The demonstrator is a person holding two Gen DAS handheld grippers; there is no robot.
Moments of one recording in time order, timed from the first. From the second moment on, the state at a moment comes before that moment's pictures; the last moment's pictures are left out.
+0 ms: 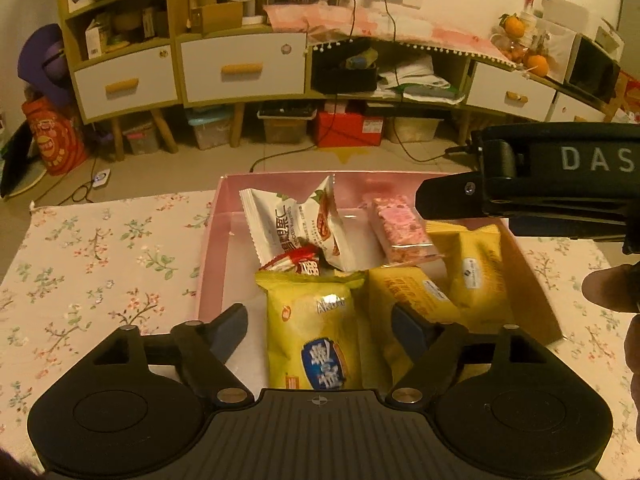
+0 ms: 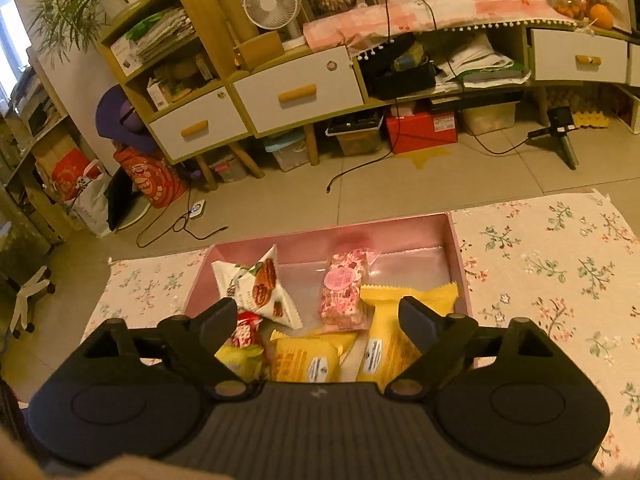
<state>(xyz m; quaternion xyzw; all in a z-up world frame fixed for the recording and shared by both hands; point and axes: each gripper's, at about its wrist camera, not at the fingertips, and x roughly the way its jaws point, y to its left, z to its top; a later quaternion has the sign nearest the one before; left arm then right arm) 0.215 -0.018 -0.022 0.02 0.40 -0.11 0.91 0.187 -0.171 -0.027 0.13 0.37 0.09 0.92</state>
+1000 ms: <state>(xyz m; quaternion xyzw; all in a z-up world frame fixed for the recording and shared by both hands) 0.095 0.016 0.010 0.03 0.40 -0.09 0.91 0.067 -0.166 -0.026 0.05 0.35 0.02 0.93</state>
